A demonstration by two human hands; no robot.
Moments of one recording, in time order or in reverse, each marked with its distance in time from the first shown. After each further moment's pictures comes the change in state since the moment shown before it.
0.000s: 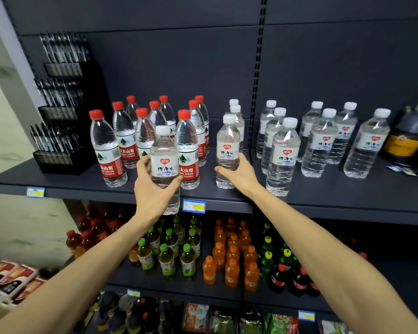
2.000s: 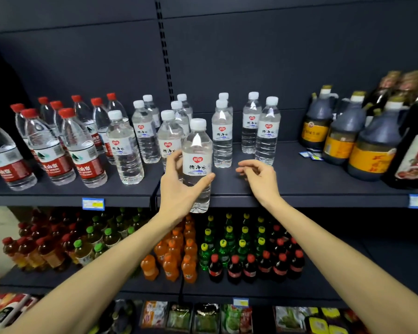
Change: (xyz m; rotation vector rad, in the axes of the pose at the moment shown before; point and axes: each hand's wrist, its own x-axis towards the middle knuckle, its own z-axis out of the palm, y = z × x) left_hand -0.132 0.154 0.268 -0.152 -0.195 0.080; right_hand -0.065 0.124 -0.290 0.144 0.216 -0.059
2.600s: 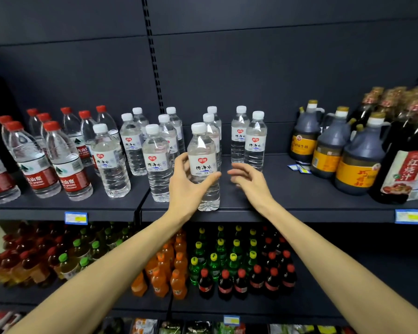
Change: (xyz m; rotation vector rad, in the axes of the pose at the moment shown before) left_hand 0.029 0.008 0.061 -0.091 -0.022 -0.062; right_hand 0.027 -0.003 -0.024 0.055 -0.161 0.008
